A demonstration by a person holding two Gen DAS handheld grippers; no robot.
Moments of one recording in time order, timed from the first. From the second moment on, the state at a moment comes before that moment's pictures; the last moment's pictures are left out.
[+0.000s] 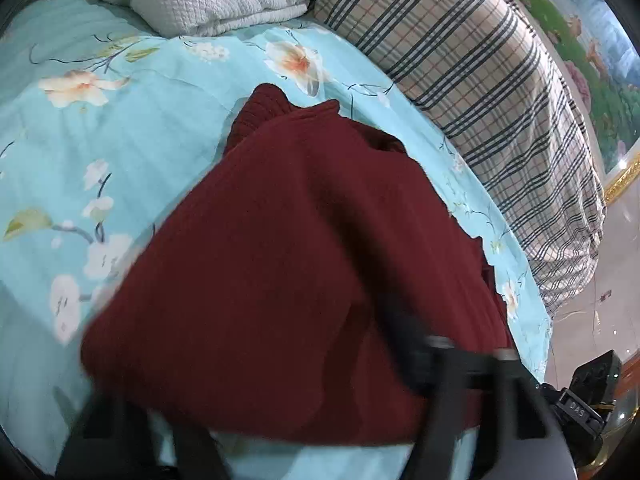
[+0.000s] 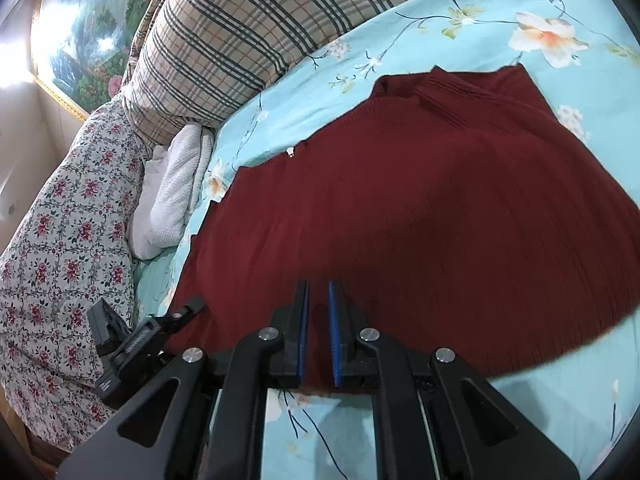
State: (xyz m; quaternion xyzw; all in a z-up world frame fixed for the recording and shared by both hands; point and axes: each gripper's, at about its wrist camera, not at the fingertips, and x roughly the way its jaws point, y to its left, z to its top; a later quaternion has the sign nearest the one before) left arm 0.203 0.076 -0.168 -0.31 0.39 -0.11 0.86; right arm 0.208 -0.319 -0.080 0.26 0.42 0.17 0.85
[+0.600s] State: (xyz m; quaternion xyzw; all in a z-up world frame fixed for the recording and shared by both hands) left arm 0.203 0.048 -0.078 -0.25 0.33 -0.21 0.88; right arm 0.302 -0.229 -0.111 0.18 0.50 0.25 0.81
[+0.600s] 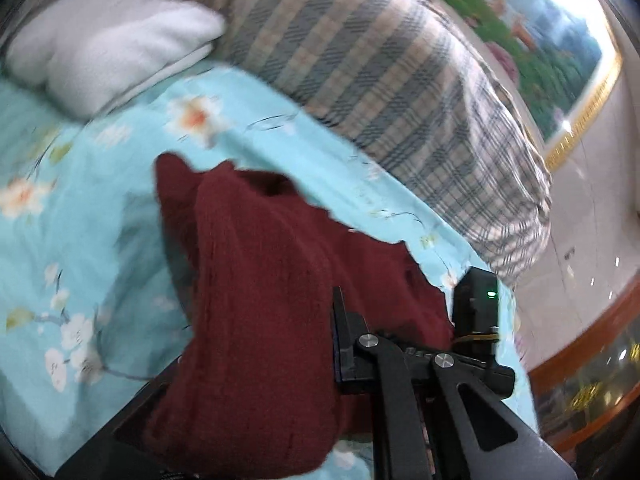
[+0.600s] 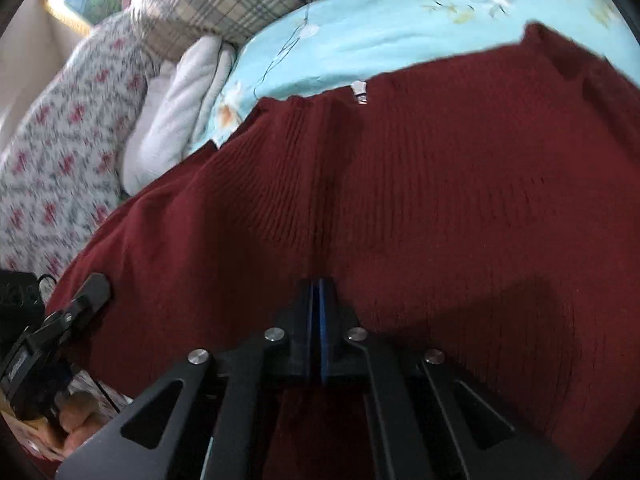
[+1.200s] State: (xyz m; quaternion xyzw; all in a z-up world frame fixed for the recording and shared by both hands) left arm 0.185 -0.224 -0.095 0.12 0.31 -0.30 0.89; right arm 0.279 -0.444 -0.095 0.50 0.38 0.25 0.74
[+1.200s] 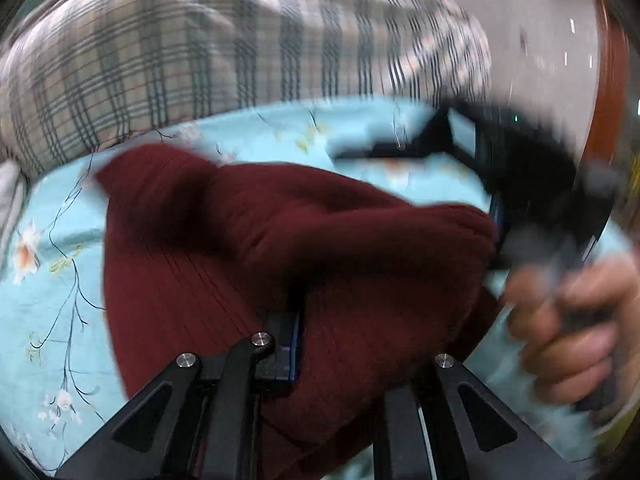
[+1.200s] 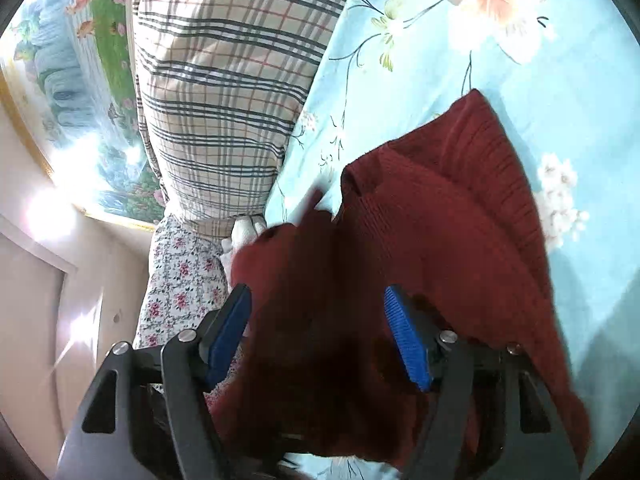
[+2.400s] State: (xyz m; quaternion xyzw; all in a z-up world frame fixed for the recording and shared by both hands) left arm 0.179 -0.275 -0.109 0.06 0.34 -0.40 0.85; right arm 0.304 -0.459 -0.088 0.25 0.46 0.19 0.83
